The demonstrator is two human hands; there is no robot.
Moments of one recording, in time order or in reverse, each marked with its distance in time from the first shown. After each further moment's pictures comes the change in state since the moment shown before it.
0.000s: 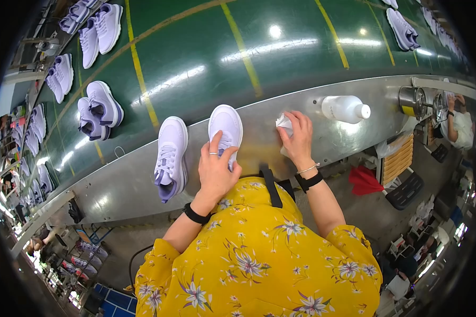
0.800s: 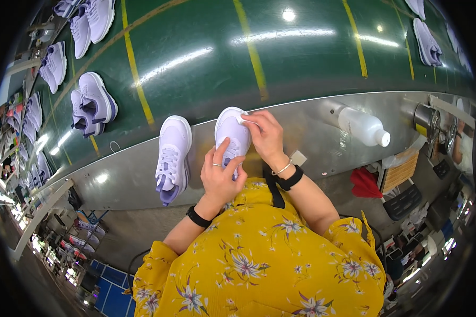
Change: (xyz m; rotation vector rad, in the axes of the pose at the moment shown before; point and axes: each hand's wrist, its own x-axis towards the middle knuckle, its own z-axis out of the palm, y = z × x) left_hand 0.016 -0.012 0.022 -0.043 0.269 0.053; right_hand 0.048 -0.081 0.074 0.674 -0.132 0.176
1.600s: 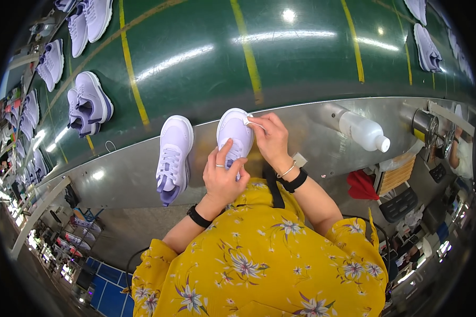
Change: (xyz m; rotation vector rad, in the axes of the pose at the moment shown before) left_hand 0.007 0.002 0.010 0.017 -0.009 0.007; right_hand 0.011 0.012 -0.007 -0.140 0.019 -0.103
